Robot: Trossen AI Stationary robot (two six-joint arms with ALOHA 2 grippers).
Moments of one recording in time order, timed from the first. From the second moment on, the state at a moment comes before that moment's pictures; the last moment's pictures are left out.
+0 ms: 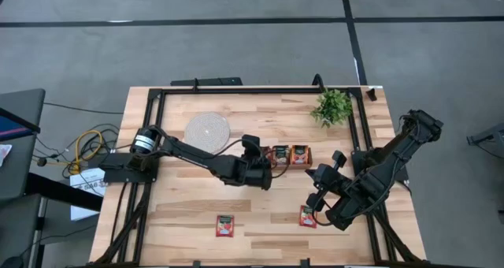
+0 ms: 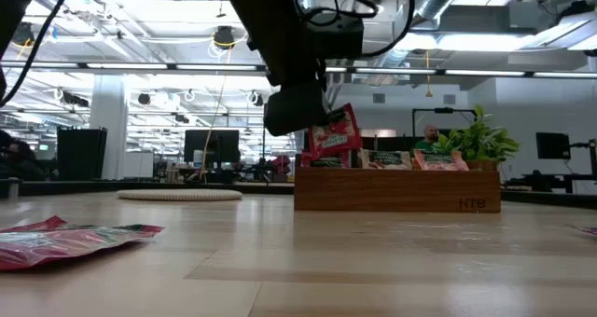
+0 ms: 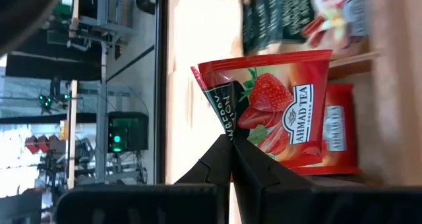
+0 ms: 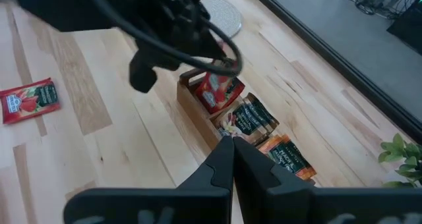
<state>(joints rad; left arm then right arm) -0.22 2.03 1.49 -0.53 -0.95 0.22 0.77 1.45 1.29 -1.22 0.89 1.12</state>
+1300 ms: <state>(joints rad) -0.20 2.11 1.49 -0.59 -0.98 0.22 0.77 1.45 1.29 -1.21 0.89 1.11</state>
